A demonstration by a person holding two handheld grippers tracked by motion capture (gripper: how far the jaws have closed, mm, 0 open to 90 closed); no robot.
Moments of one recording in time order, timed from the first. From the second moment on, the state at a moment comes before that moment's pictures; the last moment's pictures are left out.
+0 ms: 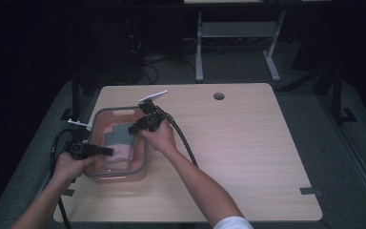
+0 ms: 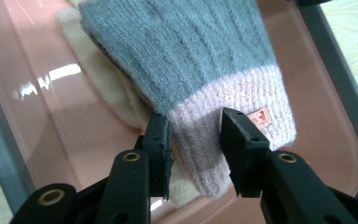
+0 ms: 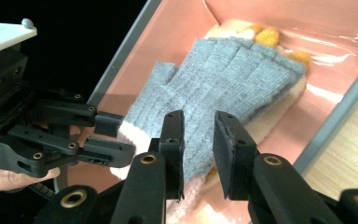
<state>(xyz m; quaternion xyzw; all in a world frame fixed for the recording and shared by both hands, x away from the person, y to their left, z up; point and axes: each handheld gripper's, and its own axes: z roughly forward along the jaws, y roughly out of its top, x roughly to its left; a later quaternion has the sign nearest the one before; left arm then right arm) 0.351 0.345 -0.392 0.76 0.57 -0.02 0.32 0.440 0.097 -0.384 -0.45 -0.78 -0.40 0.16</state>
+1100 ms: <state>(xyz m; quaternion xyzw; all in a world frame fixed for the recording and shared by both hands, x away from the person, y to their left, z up) 0.357 0.328 -0.351 0.73 0.55 -0.02 0.40 0.433 0.020 -0.367 -0.46 -0.74 -0.45 0.18</state>
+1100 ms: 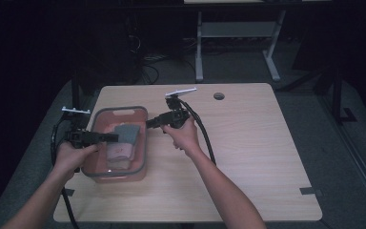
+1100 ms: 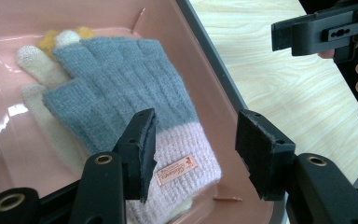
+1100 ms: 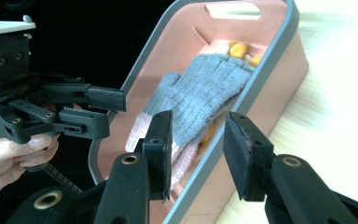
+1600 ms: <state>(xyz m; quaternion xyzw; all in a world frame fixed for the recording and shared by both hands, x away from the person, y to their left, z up) 0.360 0.320 -0.347 0.73 0.54 -0.02 0.42 0.431 0.002 -0.362 -0.47 -0.73 -0.46 0.18</state>
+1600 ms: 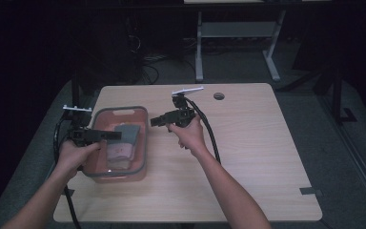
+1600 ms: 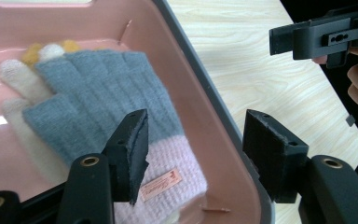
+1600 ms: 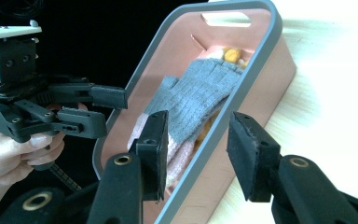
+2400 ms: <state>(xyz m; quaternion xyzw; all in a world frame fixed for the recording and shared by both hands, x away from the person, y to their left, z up) 0.369 0.295 -0.347 0.72 0.53 -0.04 0.44 0.430 -0.039 -0.358 -0.48 -0.72 -0.47 0.17</state>
